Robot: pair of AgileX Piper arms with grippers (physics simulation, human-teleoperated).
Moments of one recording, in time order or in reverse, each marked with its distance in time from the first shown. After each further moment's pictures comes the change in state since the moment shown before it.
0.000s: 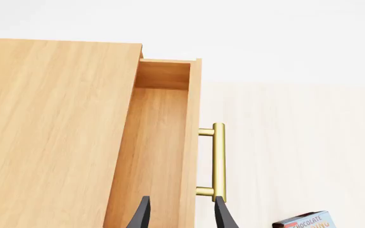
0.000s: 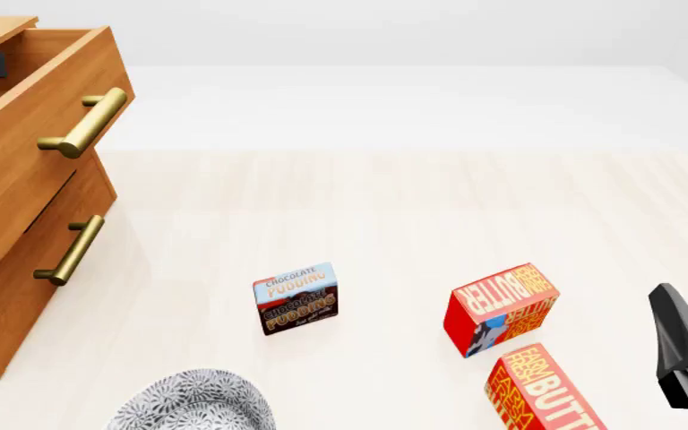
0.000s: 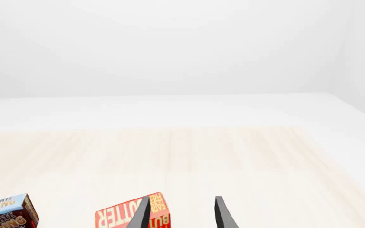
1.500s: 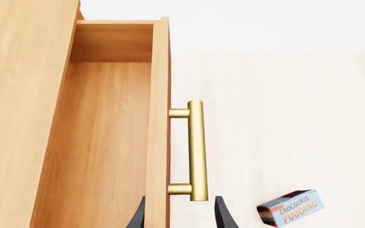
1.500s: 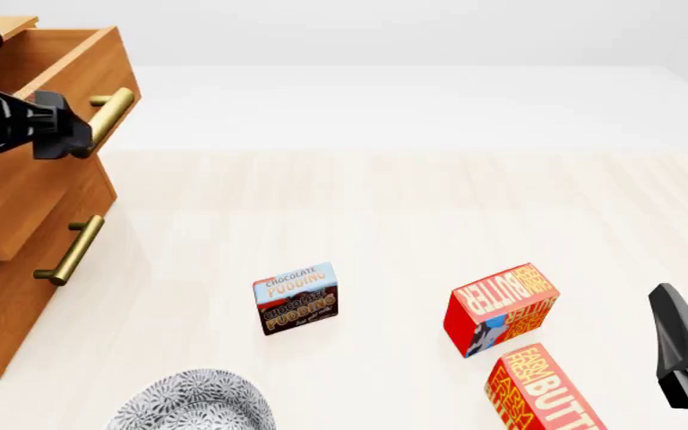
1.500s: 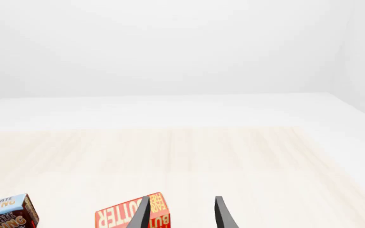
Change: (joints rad) left arm -0.131 0.023 0.226 -0.154 -0.071; right arm 0.000 0.000 0.000 0.000 0.000
